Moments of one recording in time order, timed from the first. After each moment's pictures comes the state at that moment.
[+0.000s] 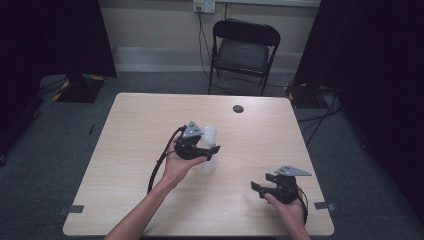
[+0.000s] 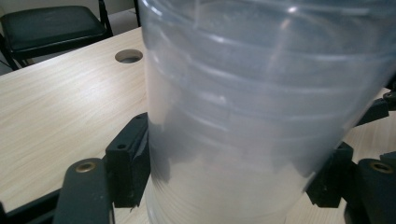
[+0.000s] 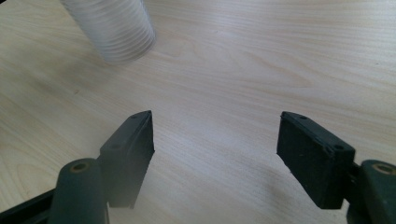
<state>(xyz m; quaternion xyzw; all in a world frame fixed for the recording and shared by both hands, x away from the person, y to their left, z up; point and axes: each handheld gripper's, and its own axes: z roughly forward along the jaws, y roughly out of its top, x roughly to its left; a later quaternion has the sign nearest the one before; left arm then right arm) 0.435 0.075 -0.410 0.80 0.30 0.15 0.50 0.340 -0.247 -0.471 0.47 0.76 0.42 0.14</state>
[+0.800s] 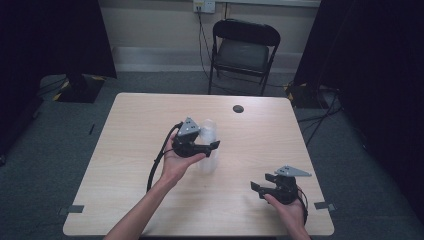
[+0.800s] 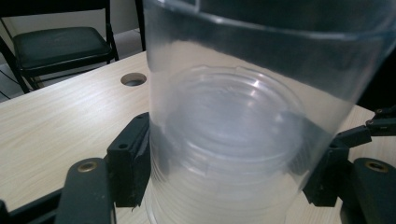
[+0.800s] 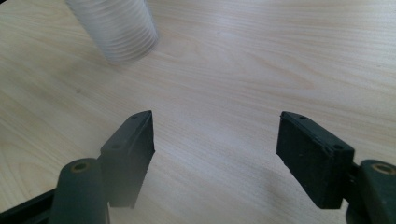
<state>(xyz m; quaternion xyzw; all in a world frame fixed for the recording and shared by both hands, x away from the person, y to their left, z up) 0.428 0.080 -0.391 0.77 0.30 0.16 0.53 0.339 -0.246 -0.470 0.47 0.76 0.43 0.14</state>
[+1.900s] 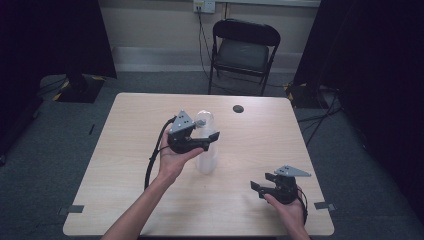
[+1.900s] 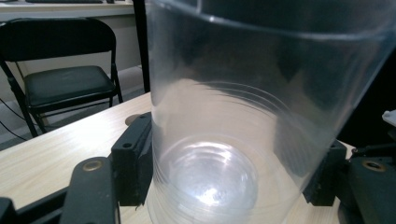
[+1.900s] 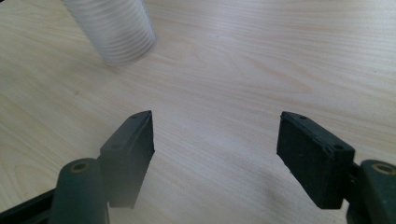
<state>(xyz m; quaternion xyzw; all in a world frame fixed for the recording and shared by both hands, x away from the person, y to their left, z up) 0.418 0.088 -0.361 0.73 0.29 0.18 0.59 0.339 -0.244 -0.469 0.47 0.76 0.43 0.15</state>
